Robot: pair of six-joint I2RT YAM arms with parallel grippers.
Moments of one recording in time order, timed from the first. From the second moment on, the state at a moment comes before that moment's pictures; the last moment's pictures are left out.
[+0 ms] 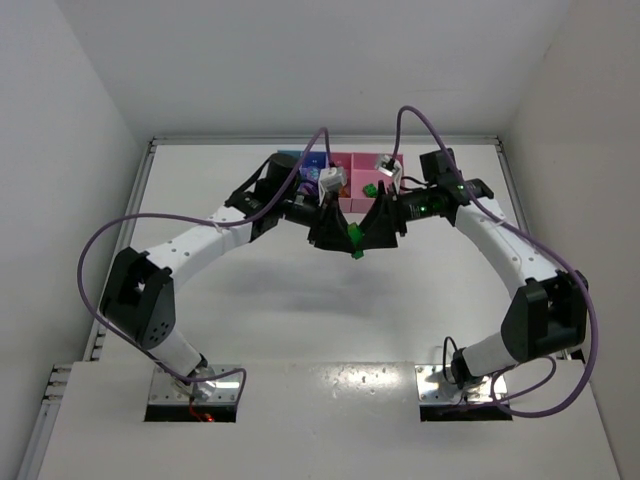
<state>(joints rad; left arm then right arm) -0.59 1.59 1.25 -0.11 1.12 -0.06 0.25 1.49 1.21 -0.63 -1.28 -0.28</state>
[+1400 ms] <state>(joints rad) -0.49 1.32 0.96 -0.22 0.79 0.04 0.13 1.94 1.59 -0.44 -0.59 -0.22</state>
